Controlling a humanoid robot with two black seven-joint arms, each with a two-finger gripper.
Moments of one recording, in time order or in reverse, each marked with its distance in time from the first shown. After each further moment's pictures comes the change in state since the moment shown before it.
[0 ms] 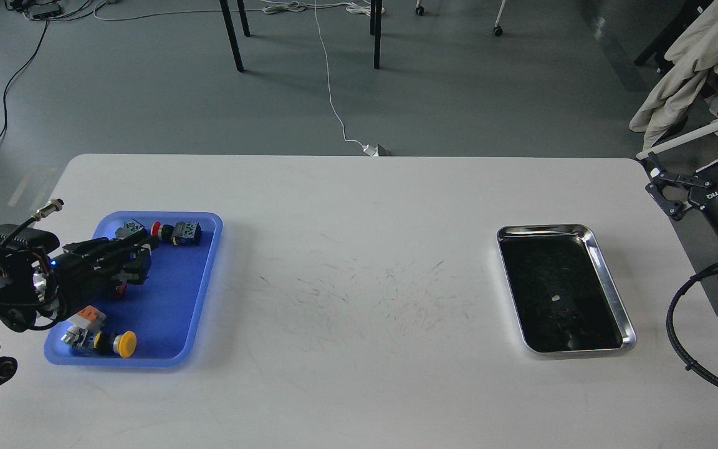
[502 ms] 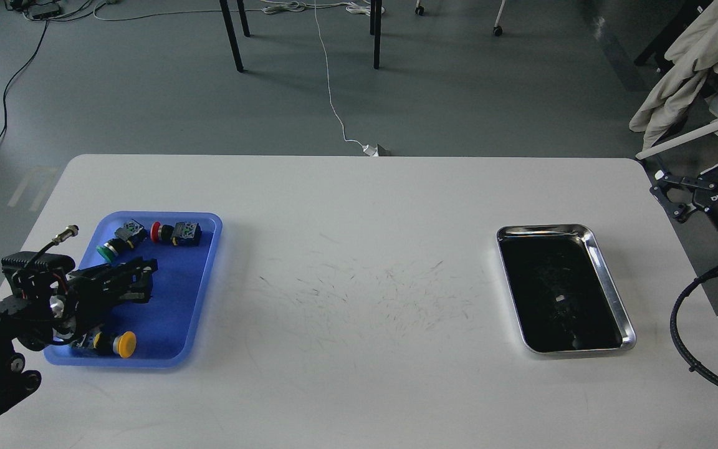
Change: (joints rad) left arm 0.021 -0.120 0.001 0.187 0.000 0.007 -0.015; right arm -0.004 -0.006 0.002 -0.008 0.000 -0.003 0.002
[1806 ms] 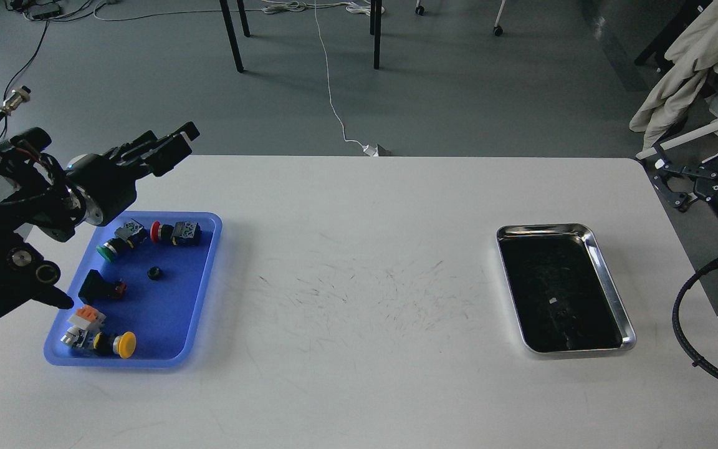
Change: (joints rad) left arm -0.288 0.040 -0.053 -0.320 -0.516 0.054 0.066; right arm 0.004 -0.037 -0.003 0.071 0.000 0.004 0.001
